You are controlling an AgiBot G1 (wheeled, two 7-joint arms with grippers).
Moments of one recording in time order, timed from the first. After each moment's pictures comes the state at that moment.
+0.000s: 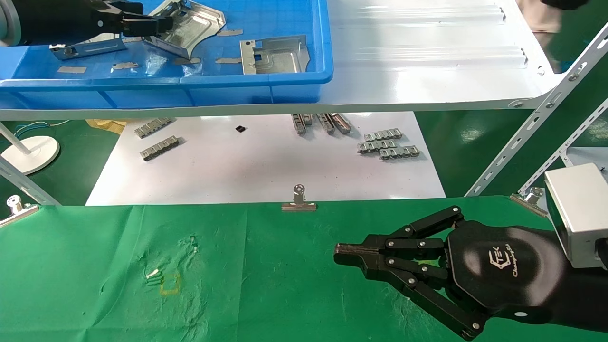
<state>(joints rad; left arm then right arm) -2.13 1.14 0.58 0.00 1.51 0.93 -0.16 1.09 -0.60 -0.33 1.27 -0.70 -1.48 0.16</state>
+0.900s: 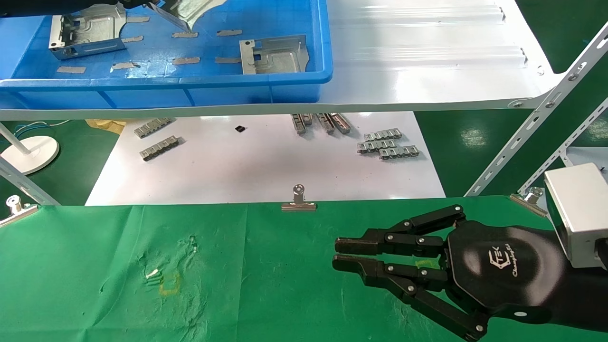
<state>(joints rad) -2.15 1.08 0.53 -0.07 1.44 1.11 -0.03 1.09 -0.60 -0.33 1.27 -0.70 -1.48 0.16</state>
